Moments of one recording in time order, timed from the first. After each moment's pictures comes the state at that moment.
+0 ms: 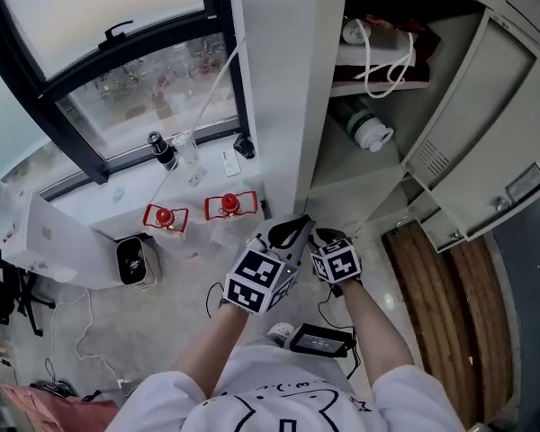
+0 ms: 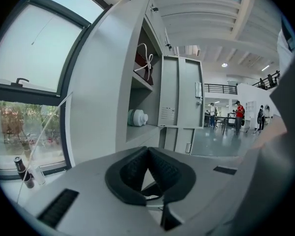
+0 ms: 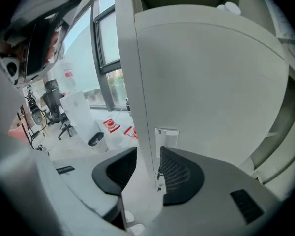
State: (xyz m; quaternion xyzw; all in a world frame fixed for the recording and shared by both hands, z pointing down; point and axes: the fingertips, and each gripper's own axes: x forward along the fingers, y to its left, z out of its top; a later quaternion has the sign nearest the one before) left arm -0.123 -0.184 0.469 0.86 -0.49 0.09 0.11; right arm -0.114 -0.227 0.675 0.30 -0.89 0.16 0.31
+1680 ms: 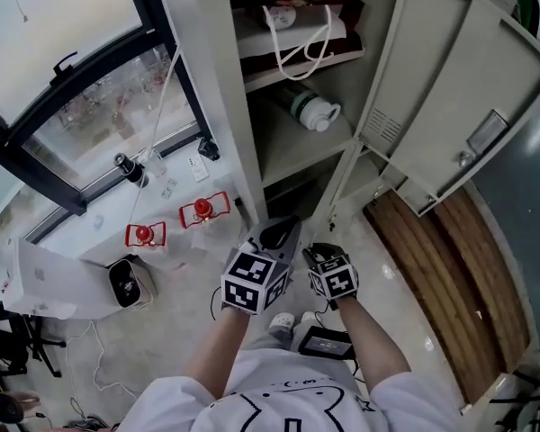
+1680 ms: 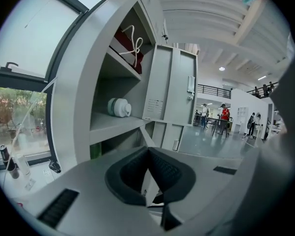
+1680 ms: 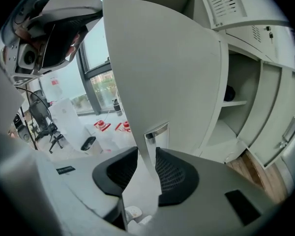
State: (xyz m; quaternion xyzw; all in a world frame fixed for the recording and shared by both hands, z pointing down) left arm -0.062 -0.180 0.489 0.88 -0.44 0.10 0.15; right arm -0.027 -0.173 0.696 0.39 -0.85 0.21 0.28
